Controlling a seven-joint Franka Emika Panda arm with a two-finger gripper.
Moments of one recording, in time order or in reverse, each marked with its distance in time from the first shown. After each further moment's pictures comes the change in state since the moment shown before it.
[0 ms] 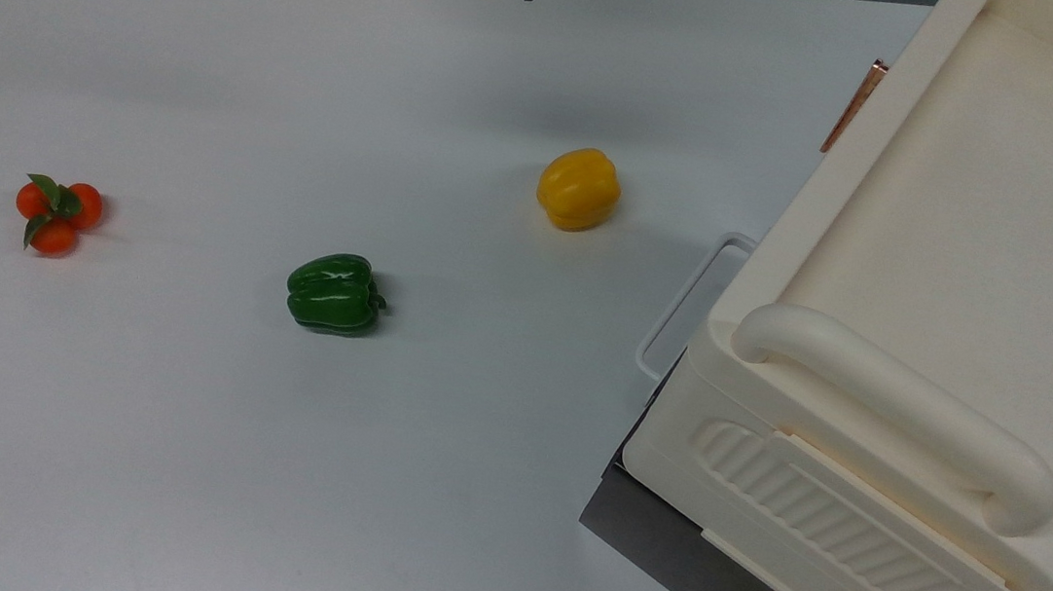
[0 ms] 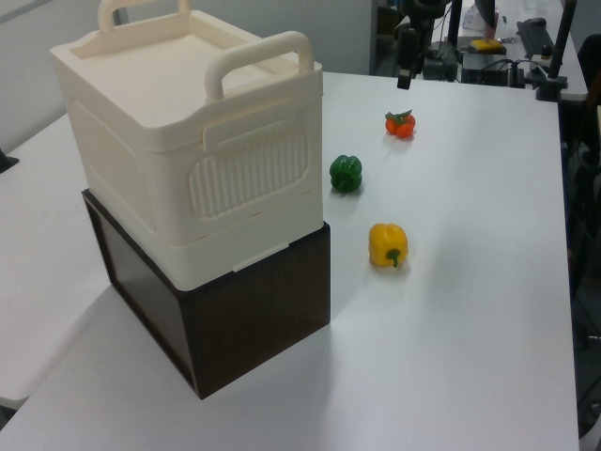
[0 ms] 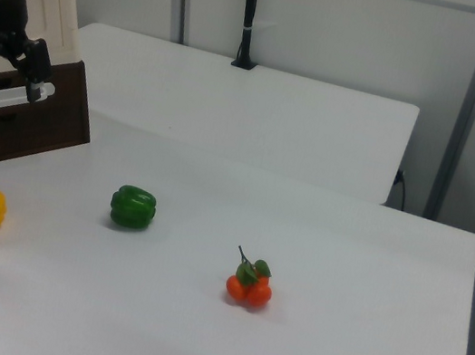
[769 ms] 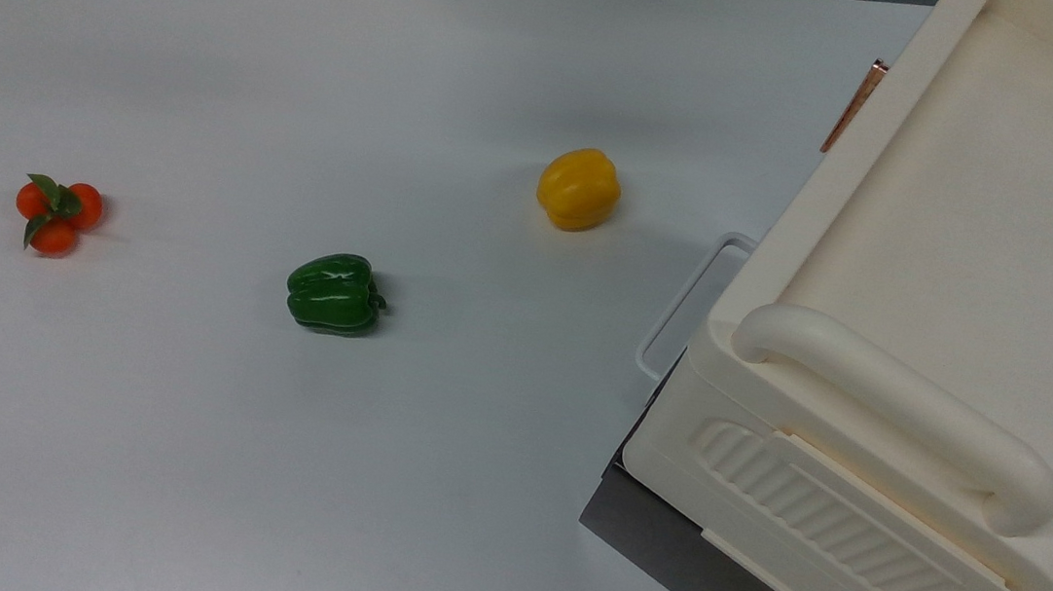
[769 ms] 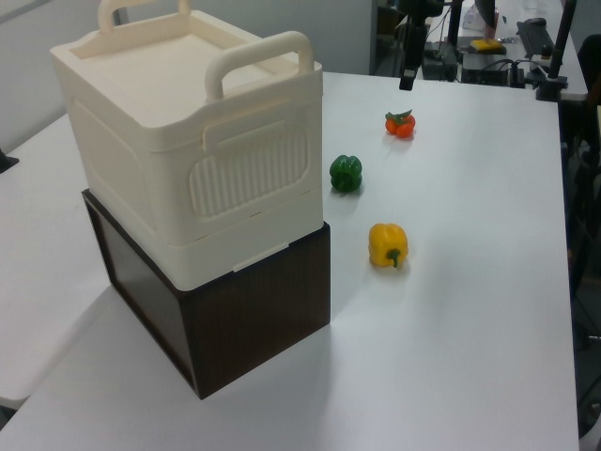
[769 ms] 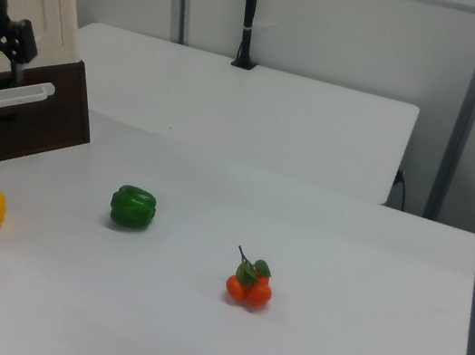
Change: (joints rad) arm -0.051 0.001 0.107 0.028 0.044 0.000 -0.233
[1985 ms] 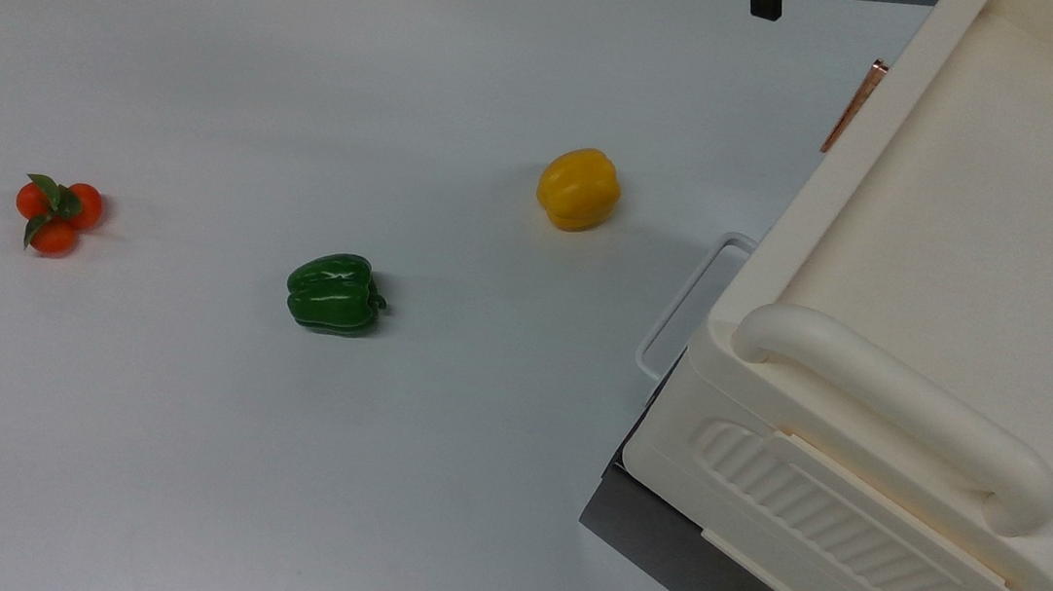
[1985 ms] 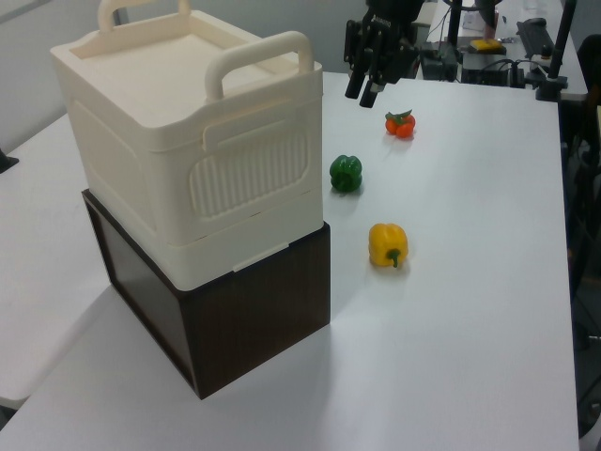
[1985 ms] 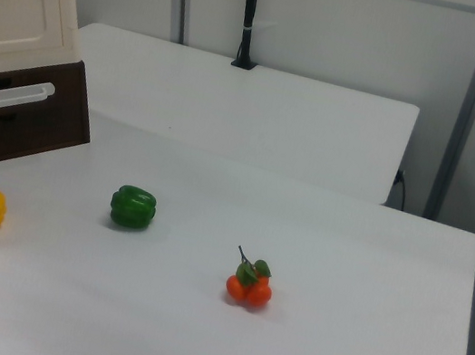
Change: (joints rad) arm -0.058 0.070 0.331 0.109 0.044 0.183 -0.415
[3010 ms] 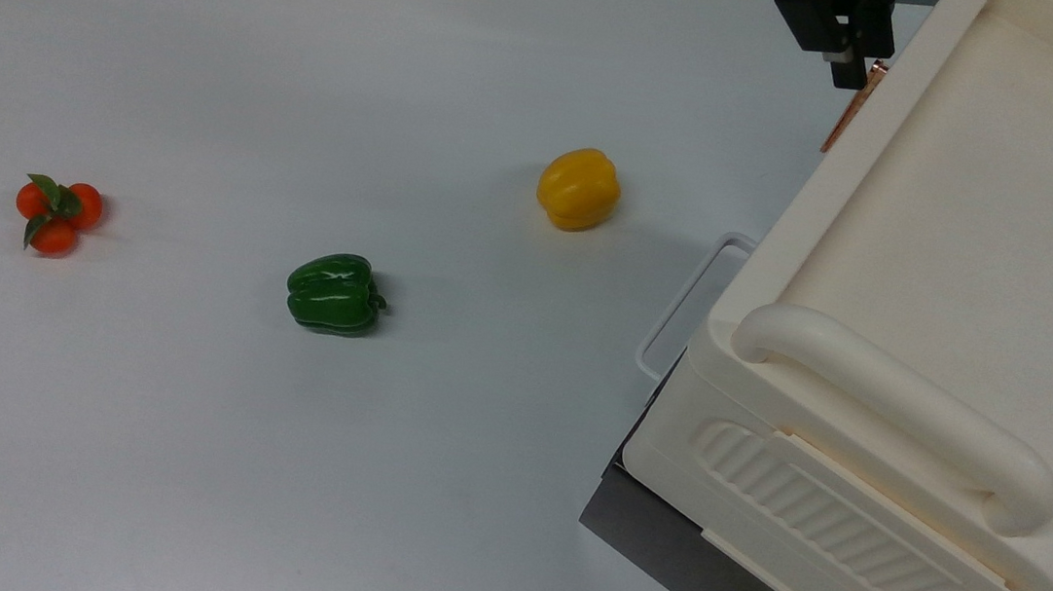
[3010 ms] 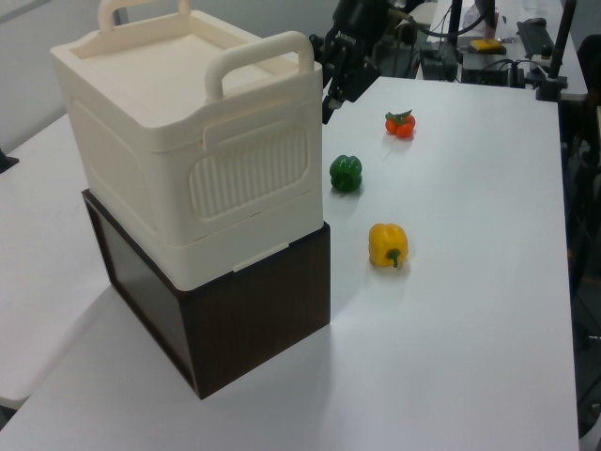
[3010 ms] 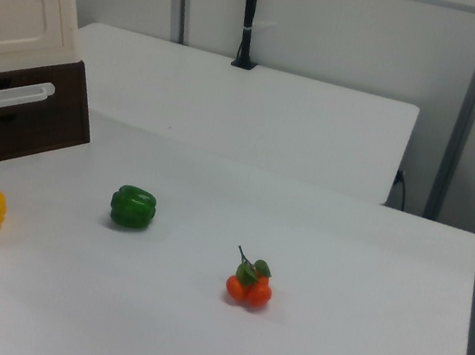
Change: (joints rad) arm 0.001 0.098 0.060 0.000 0.084 0.258 -0.074
